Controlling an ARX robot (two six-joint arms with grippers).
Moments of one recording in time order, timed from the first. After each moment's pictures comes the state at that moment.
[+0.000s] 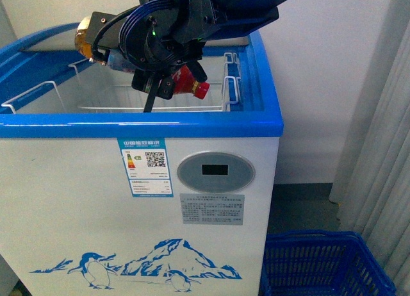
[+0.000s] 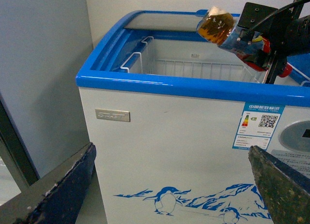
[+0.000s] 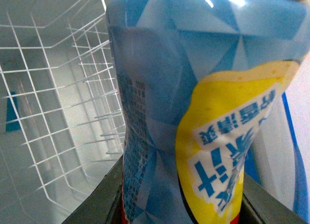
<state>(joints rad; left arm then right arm) 0.00 0.01 0.01 0.00 0.00 0.00 0.54 2.40 2.07 0.00 0.21 -1.02</state>
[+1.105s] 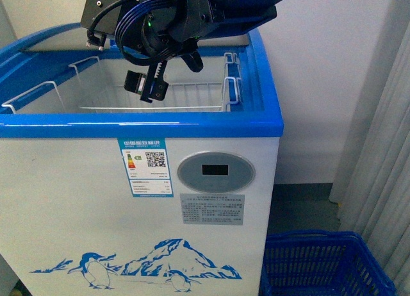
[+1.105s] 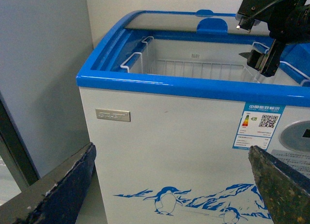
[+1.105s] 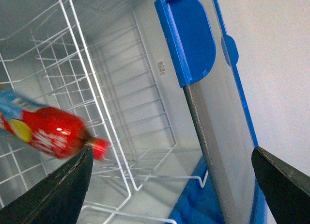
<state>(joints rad) 0.00 0.01 0.01 0.00 0.00 0.00 0.54 2.41 2.08 0.10 0.25 -1.05</state>
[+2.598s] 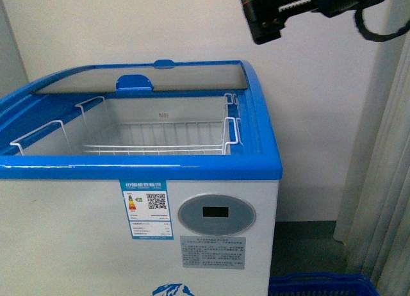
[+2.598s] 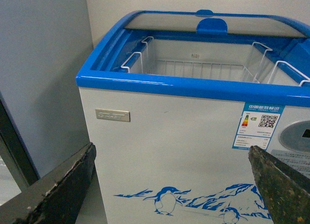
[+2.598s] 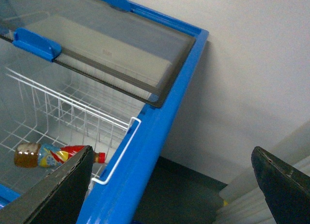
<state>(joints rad) 0.00 0.01 0.01 0.00 0.00 0.00 0.31 1.66 1.36 0.12 0.15 -0.24</state>
